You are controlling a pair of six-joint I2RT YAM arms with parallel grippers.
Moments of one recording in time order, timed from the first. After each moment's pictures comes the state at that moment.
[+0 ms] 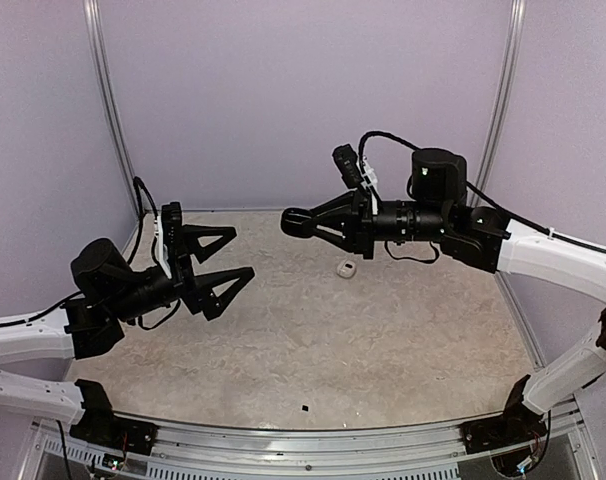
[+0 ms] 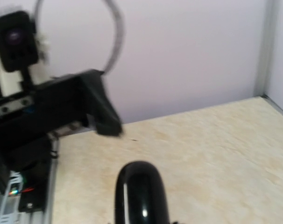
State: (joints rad) left arm -0.89 0.95 0.55 0.62 0.30 -0.04; right arm 0.89 1.40 1.23 0.04 -0.51 0.00
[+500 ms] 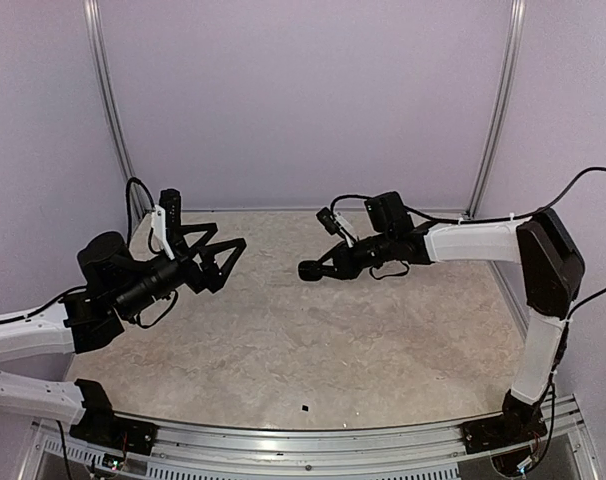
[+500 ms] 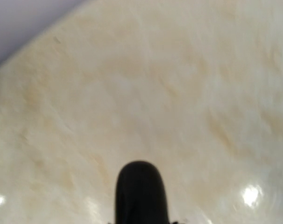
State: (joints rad) left arm -0.83 0.95 0.56 0.49 -0.02 -0.20; right arm 0.64 1.84 1.28 -0.02 -0.64 0.03
